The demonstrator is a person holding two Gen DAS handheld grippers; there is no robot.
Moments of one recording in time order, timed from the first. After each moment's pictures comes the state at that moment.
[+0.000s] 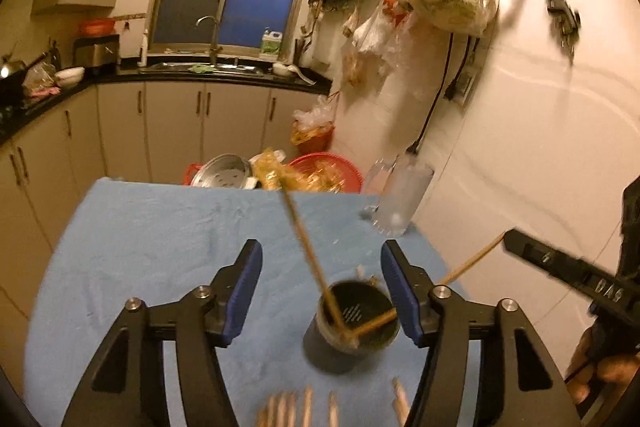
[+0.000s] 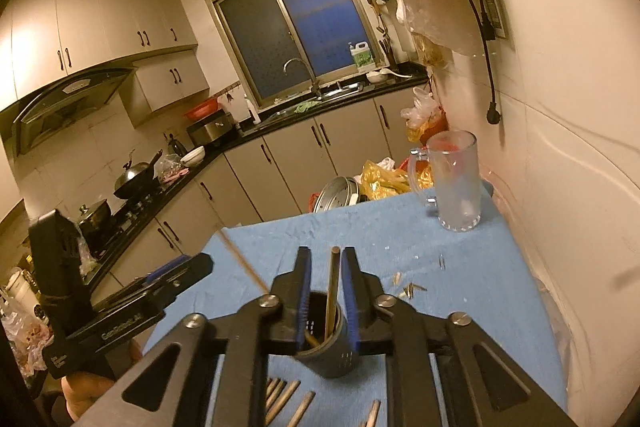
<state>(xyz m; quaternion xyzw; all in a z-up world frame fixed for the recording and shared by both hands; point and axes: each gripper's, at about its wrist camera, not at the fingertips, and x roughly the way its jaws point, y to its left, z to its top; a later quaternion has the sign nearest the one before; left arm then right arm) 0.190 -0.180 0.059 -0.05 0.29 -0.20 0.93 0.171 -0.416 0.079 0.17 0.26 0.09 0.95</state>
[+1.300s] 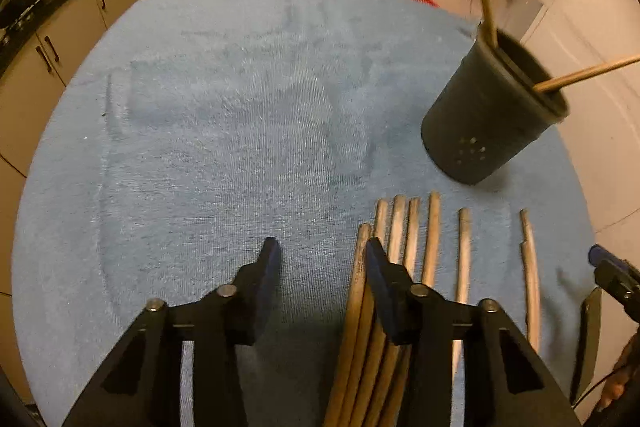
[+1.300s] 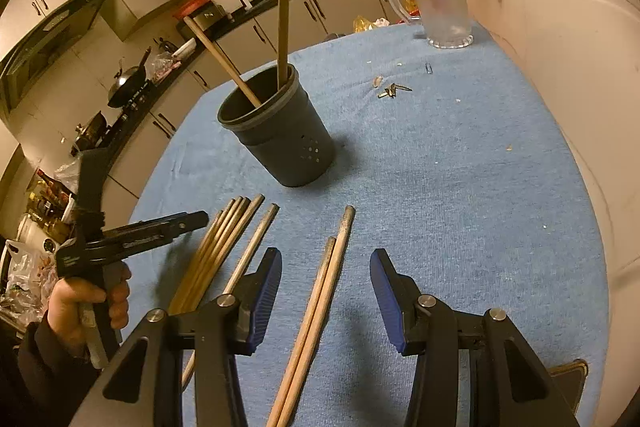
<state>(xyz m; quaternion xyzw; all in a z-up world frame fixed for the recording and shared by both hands) 0.191 -0.148 -0.093 -0.01 0.55 -0.11 0.83 0.120 -0.416 -0.054 0.17 0.46 0.13 0.86</state>
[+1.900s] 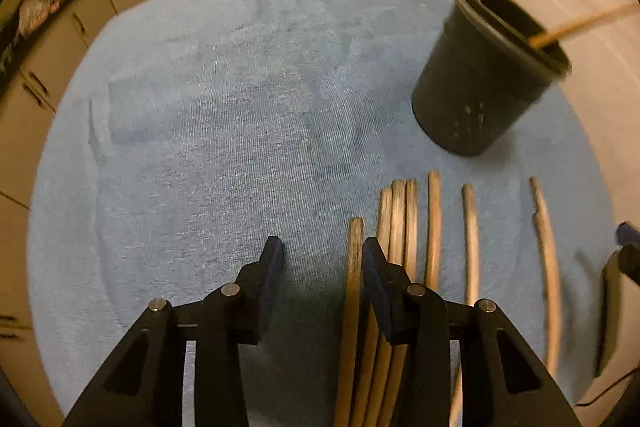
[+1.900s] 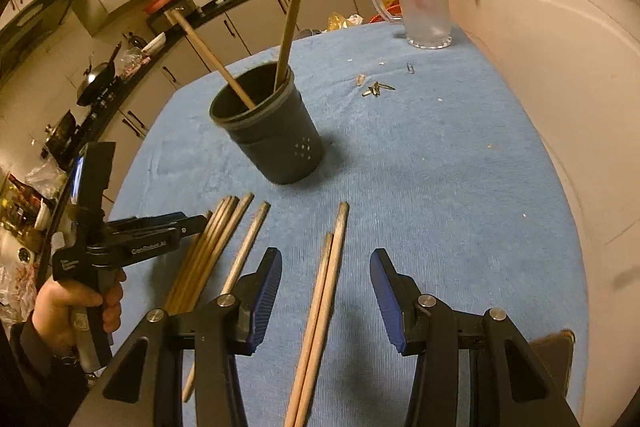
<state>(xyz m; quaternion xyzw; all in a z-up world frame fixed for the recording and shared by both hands) 0.200 -0.179 -0.091 0.08 0.56 -0.12 0.82 0.114 -0.393 -0.038 0.14 0.48 0.07 0.86</state>
